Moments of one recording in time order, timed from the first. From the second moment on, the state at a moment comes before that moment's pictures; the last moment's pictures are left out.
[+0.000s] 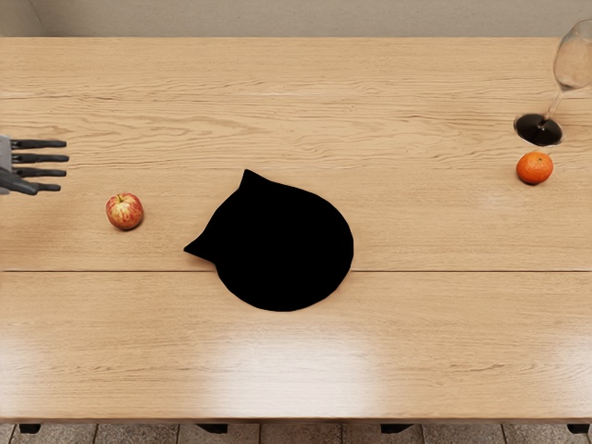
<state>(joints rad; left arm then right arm) -1.03 1.00 -0.29 -0.92 -0.22 -0.61 0.56 -0.04 0.00 -0.07 0.25 0.03 -0.01 0.06</state>
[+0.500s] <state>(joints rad) -1.30 0.98 -0.29 -1.15 0.34 -0.61 0.61 -0.04 0.00 -0.07 0.24 0.03 -0.01 0.06</state>
